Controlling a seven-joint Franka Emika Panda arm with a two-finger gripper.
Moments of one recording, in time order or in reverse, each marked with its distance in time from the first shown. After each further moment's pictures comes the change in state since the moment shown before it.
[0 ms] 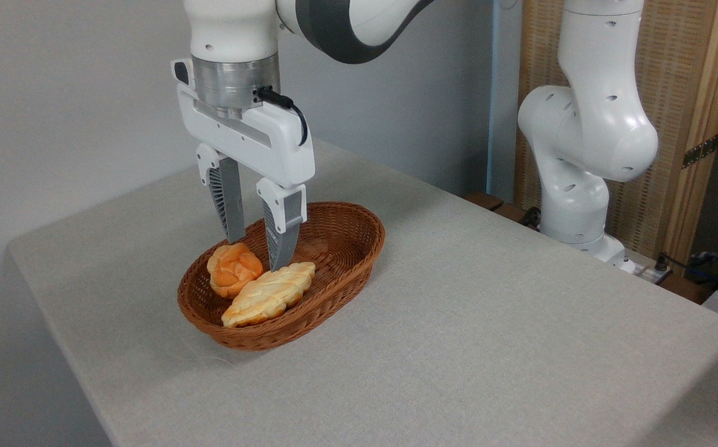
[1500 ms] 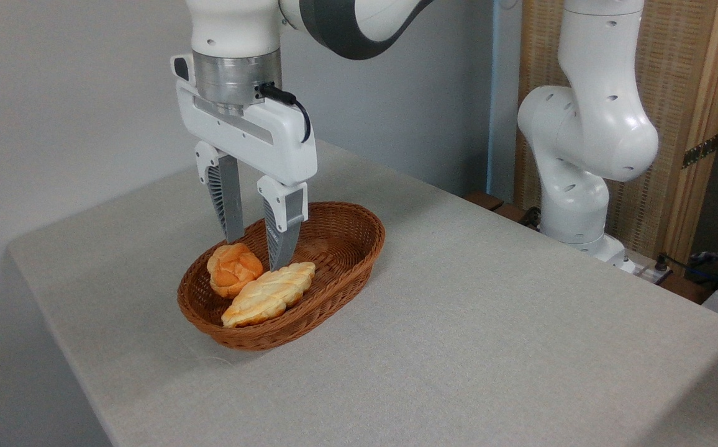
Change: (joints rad) arm 0.010 -0.003 0.004 0.010 0.000 0.000 0.000
